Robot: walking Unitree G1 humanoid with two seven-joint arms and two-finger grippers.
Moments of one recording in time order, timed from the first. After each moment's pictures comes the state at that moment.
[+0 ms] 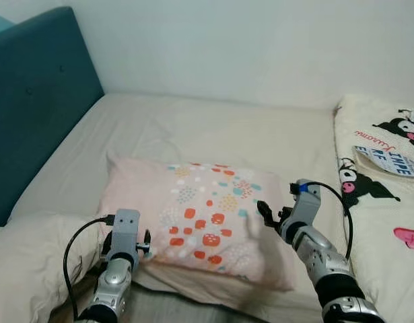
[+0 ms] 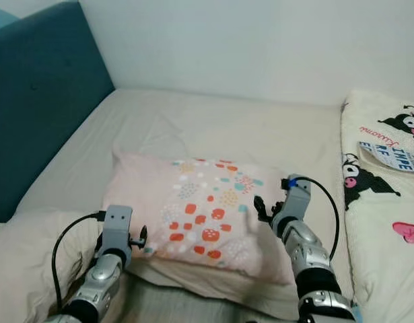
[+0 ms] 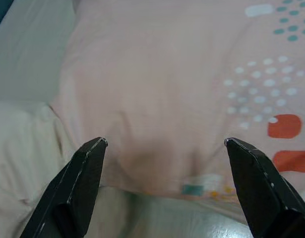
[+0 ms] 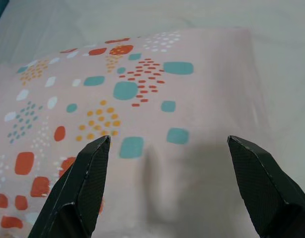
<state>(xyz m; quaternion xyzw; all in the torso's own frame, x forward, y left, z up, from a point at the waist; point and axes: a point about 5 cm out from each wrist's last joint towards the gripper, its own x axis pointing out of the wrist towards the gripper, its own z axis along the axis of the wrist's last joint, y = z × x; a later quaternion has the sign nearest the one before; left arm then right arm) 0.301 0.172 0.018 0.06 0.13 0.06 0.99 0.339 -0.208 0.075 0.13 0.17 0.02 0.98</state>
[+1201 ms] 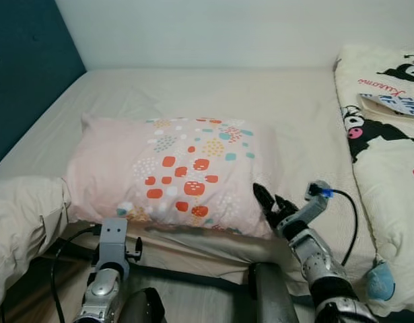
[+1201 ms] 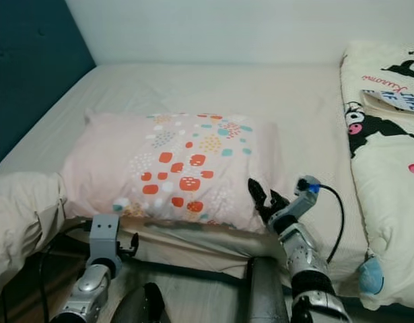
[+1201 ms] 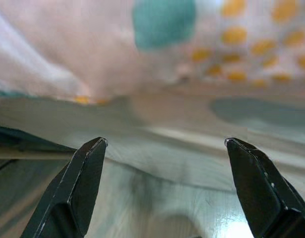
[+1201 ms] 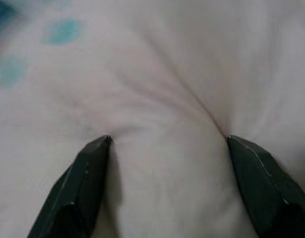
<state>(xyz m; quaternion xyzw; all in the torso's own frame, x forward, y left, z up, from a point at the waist) 0.287 0.193 0.013 0.05 0.13 0.06 0.99 0.339 -0.197 0.068 0.28 0.11 0.06 0.95</state>
